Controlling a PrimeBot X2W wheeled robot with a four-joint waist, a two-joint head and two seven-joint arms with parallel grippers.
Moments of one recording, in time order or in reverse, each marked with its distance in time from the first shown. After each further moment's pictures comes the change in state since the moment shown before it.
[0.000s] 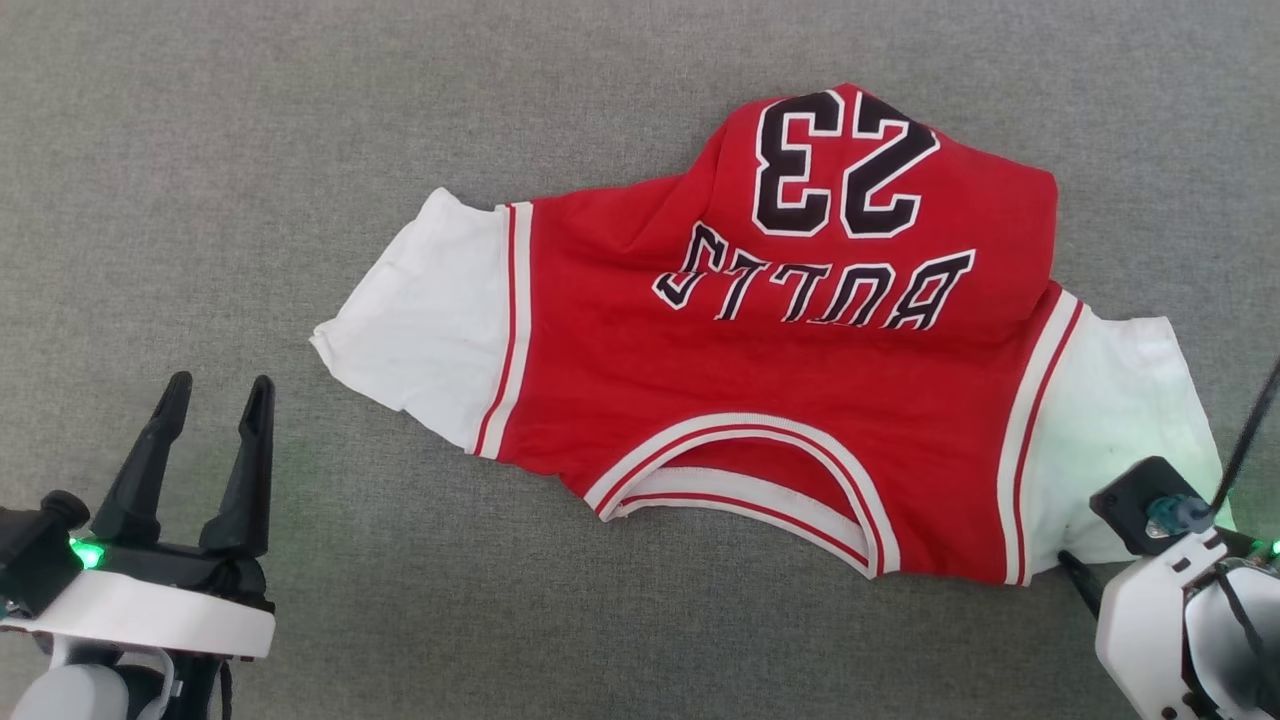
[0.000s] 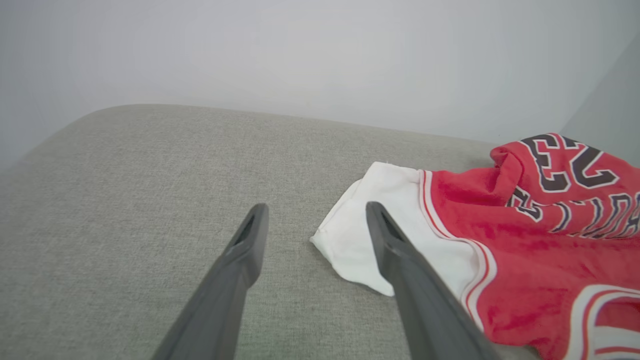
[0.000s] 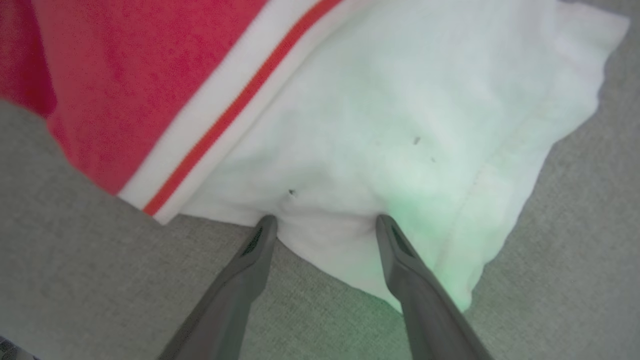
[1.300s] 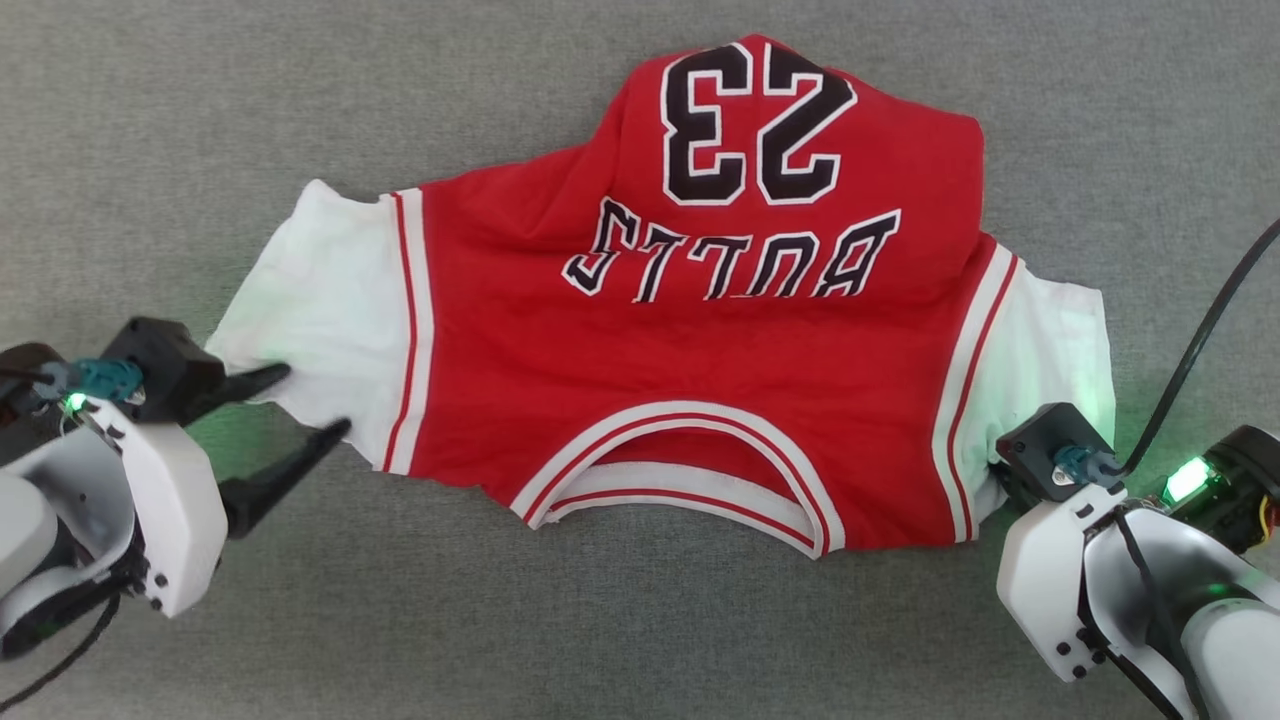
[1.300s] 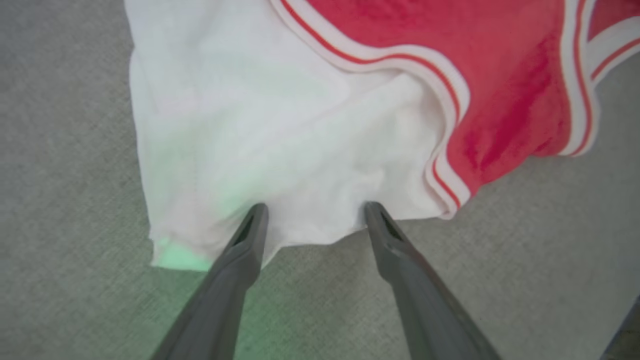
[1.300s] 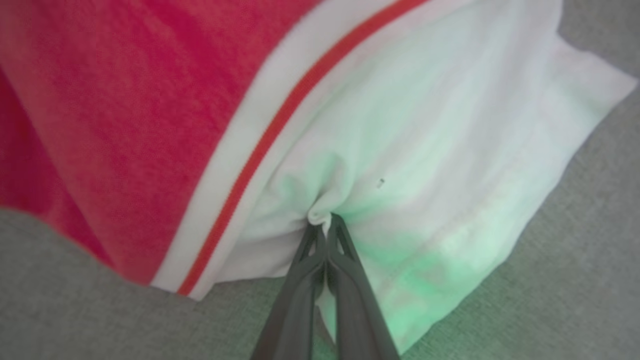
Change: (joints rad) left arm -0.818 0.687 -1.184 0.022 -0.397 0.000 0.299; right arm -0.156 0.156 0.097 0.105 -0.097 0.002 -0.086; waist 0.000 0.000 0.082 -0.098
